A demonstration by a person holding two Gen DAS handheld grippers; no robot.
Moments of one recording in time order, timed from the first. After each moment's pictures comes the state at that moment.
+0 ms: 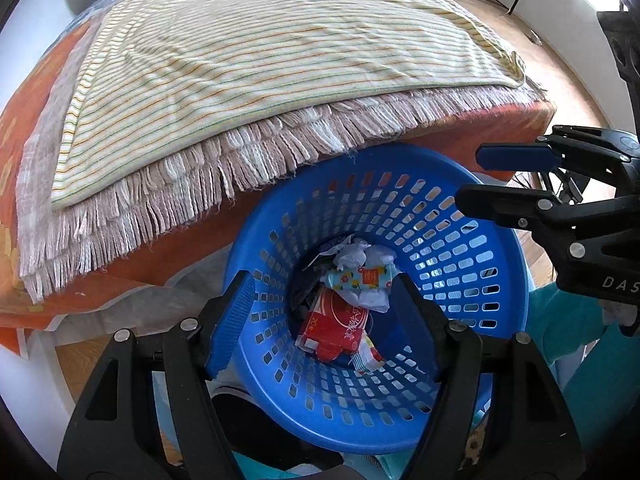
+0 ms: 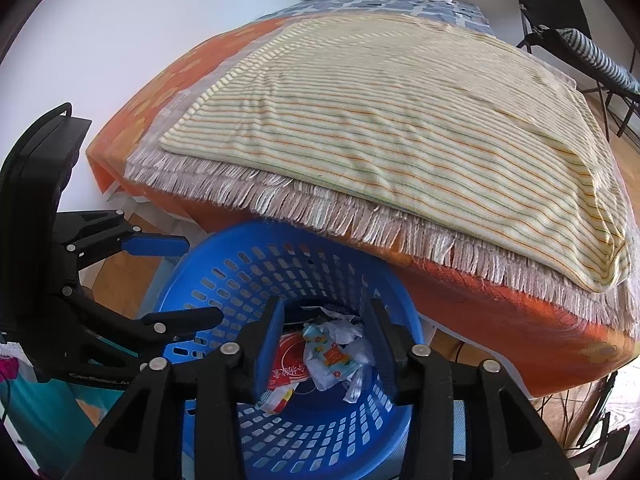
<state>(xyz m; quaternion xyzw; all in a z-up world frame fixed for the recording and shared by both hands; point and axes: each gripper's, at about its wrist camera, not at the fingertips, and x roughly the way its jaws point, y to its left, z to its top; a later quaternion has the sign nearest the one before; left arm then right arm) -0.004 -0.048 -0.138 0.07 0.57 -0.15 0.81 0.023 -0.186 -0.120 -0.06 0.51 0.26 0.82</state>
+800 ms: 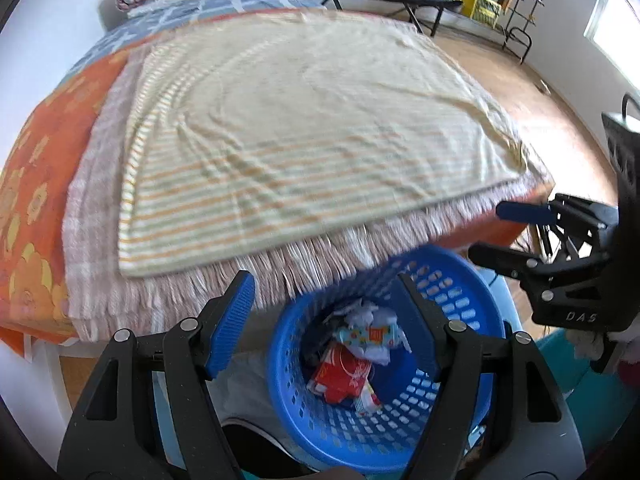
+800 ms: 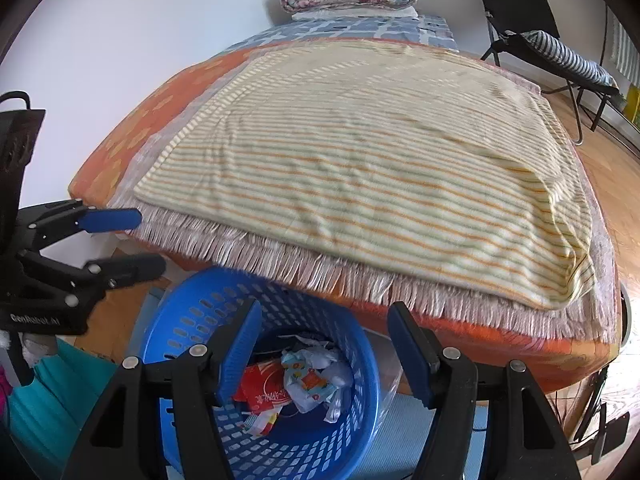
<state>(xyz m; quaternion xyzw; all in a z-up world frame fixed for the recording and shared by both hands) 0.024 -0.026 -0.074 0.03 0.50 -0.12 0.86 0.045 -0.208 -0.094 -0.04 0.48 0.22 0.85</state>
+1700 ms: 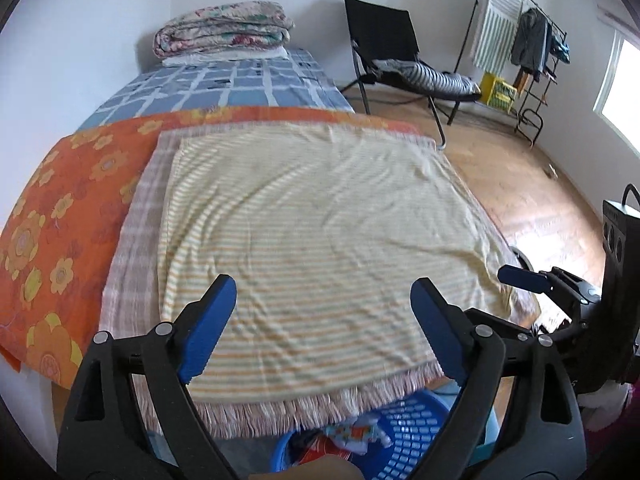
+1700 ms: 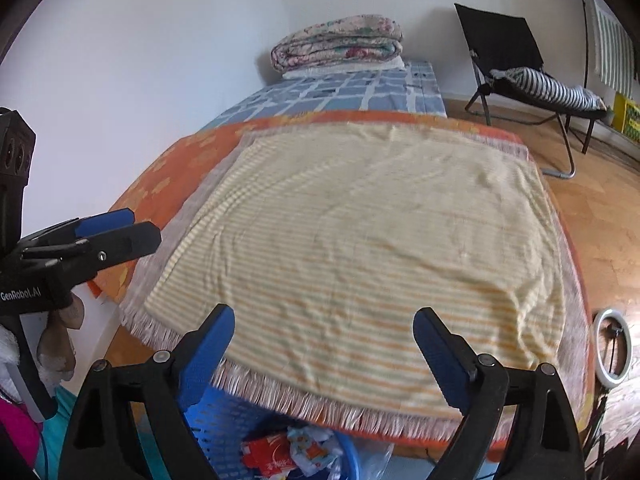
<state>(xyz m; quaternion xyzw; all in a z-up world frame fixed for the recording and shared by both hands) 0.092 -0.015 0.024 -0.04 0.39 -0.09 0.92 0.111 -0.215 -0.013 0.00 0.41 0.21 0.89</state>
